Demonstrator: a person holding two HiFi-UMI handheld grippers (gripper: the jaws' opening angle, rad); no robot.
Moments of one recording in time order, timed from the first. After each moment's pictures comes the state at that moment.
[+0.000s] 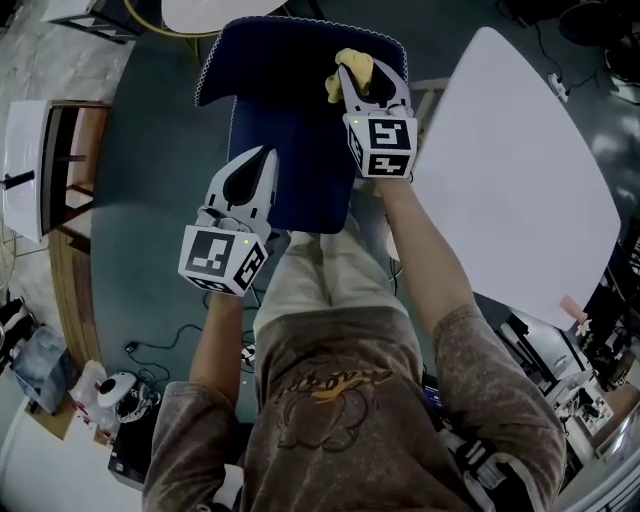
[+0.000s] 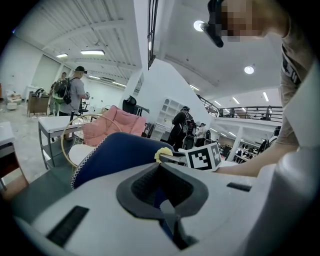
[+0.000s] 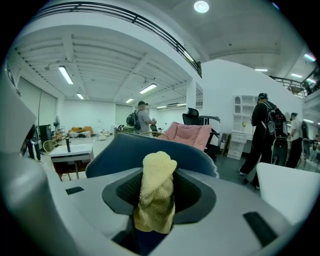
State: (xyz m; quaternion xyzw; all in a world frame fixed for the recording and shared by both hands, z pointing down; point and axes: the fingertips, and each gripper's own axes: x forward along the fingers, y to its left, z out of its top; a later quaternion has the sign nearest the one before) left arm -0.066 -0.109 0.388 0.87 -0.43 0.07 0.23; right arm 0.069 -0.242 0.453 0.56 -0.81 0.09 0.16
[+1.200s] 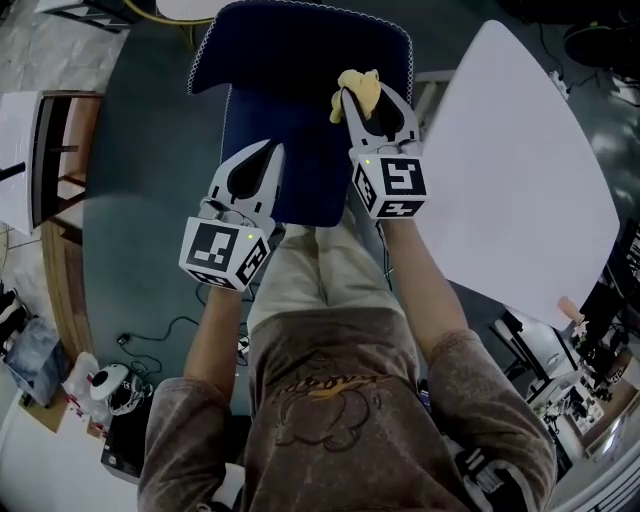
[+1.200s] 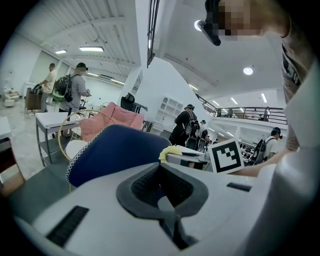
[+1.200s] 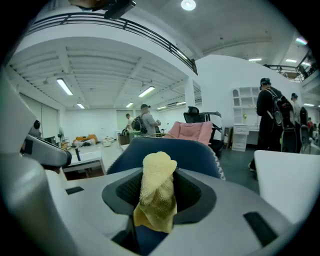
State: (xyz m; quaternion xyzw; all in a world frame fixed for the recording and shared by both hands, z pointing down) left arm -0.049 -0.105 0.411 0.87 -0.42 0.08 0.24; right arm 0.068 -0.183 0.441 0.55 -0.82 0.13 0.13
